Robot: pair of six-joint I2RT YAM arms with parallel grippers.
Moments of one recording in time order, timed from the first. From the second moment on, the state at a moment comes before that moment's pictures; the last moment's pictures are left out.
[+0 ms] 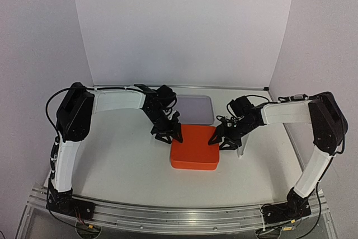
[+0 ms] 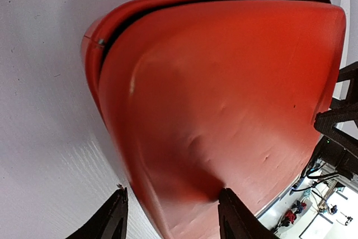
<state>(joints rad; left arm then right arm) -0.79 2.18 1.75 -0.81 0.45 -0.56 0.51 1.76 1.04 -0.43 -0.51 0.69</state>
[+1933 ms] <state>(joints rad) -0.68 2.20 1.68 -0.56 0.52 -0.65 0.50 1.87 1.19 -0.46 -0.49 0.72</state>
